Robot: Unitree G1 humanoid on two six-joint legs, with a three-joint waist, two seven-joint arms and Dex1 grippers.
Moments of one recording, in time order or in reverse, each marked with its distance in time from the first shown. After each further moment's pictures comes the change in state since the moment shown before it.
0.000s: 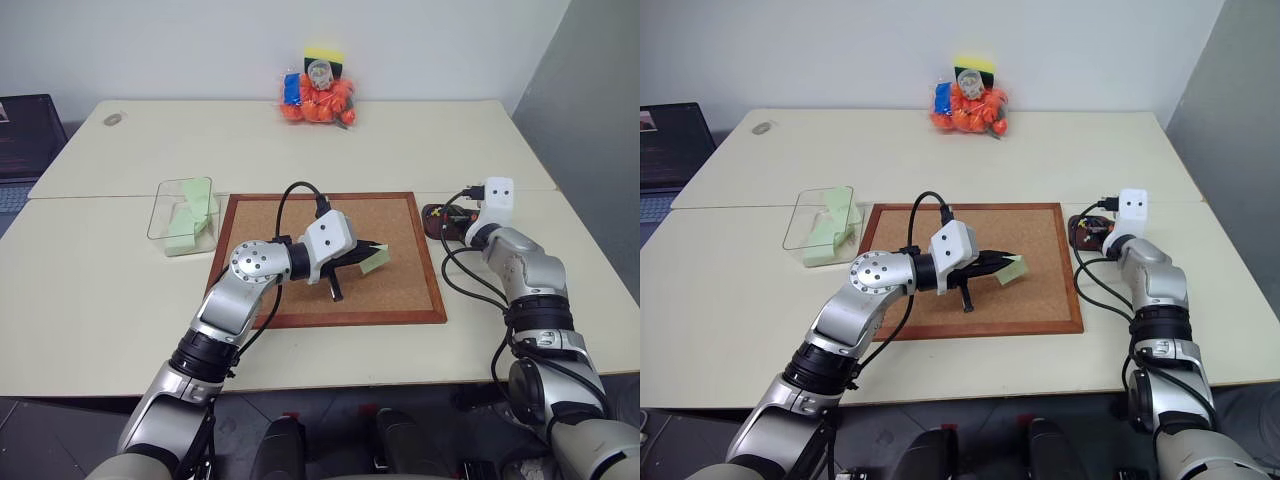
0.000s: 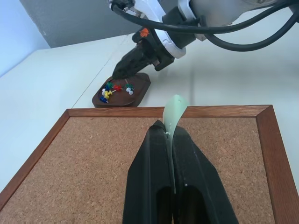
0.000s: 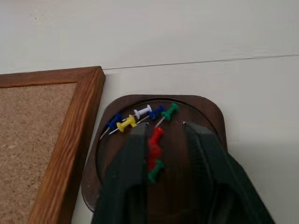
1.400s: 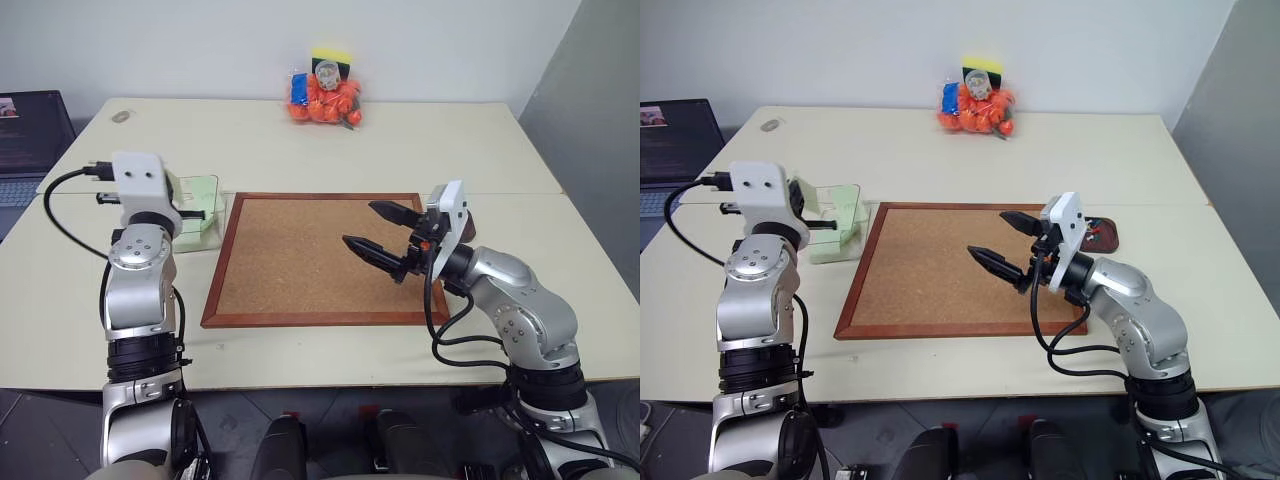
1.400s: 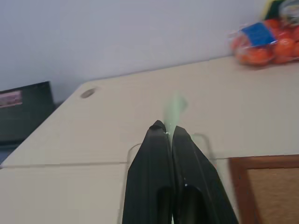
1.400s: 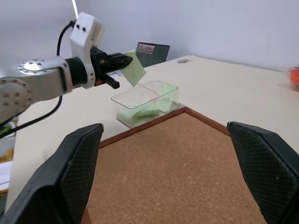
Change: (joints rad) left arm 0.036 0.025 0.606 0.076 0.145 0.271 0.893; right arm 0.318 -0.003 0.289 -0.889 0.328 0.069 0.429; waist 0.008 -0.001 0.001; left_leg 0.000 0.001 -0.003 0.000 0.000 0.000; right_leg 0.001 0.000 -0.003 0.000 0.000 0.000
